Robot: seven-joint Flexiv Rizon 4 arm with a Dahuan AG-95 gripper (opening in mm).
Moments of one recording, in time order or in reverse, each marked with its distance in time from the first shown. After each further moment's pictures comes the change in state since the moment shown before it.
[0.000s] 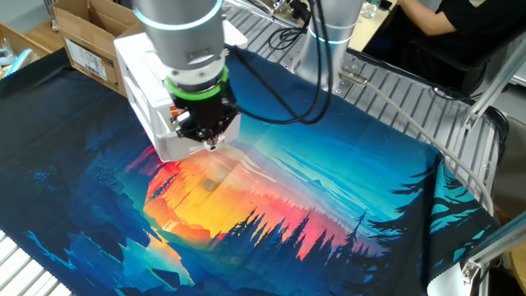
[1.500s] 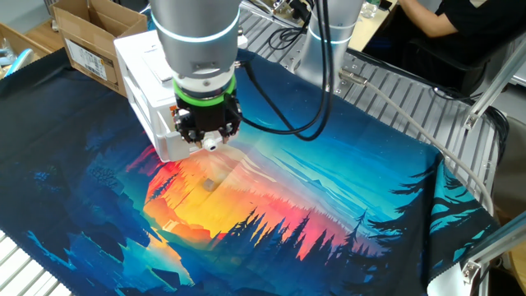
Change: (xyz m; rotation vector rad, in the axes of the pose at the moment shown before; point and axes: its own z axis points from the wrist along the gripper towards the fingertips) arm 0.004 0.004 0.010 -0.025 -0.057 0.218
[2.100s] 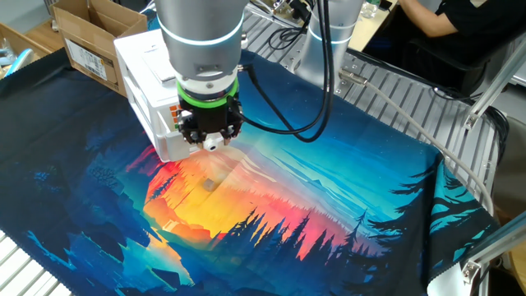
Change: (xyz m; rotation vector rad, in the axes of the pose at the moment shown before) arm -0.002 0.002 0.004 -0.008 0.012 -0.009
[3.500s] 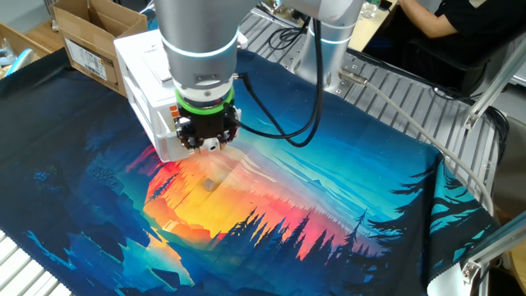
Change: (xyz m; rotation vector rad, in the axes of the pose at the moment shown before) arm -0.006 0.006 0.031 -0.007 0.006 -0.027
